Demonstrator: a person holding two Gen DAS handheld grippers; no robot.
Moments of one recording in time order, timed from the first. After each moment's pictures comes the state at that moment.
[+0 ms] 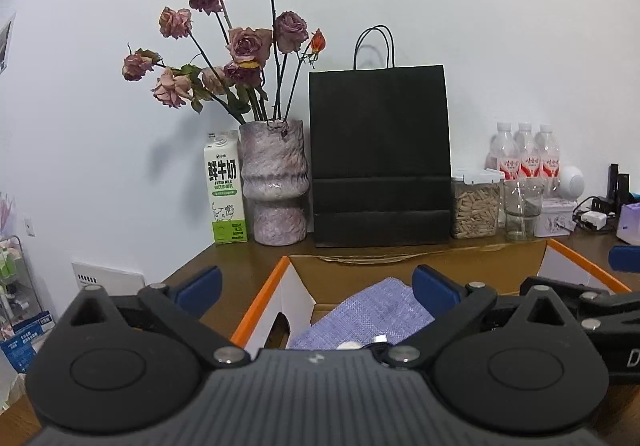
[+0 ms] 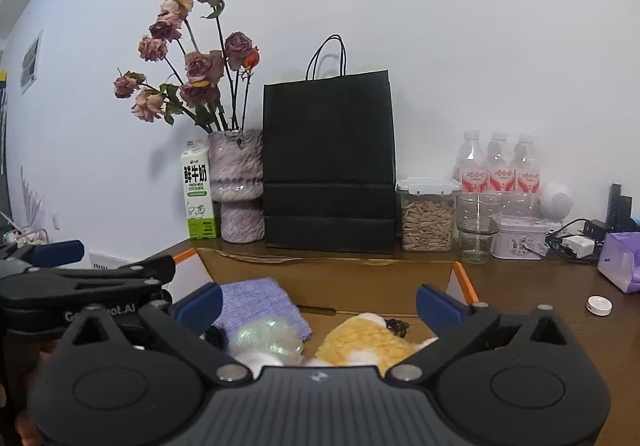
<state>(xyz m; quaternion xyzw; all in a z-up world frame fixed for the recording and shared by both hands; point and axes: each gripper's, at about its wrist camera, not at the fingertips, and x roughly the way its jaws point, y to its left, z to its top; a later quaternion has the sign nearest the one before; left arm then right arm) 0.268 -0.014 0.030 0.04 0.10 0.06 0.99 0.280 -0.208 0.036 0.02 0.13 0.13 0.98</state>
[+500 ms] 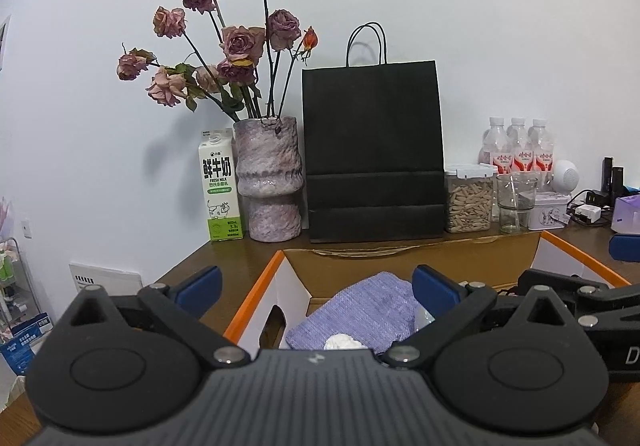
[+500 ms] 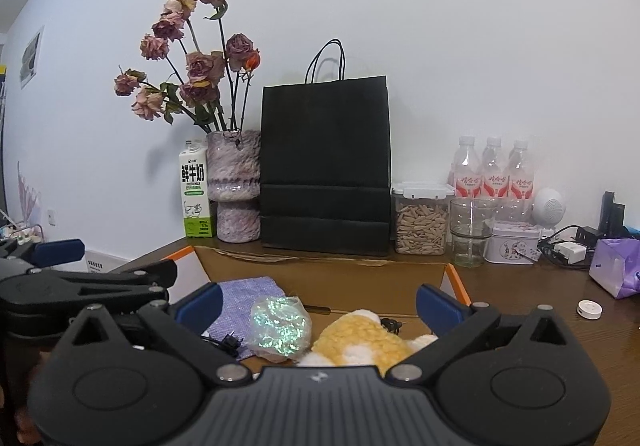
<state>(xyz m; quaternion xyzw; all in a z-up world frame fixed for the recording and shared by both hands) 0.264 -0.016 0.027 0.04 0.11 0.05 0.99 0.272 -0.206 0.037 0.00 0.12 0.12 0.99</state>
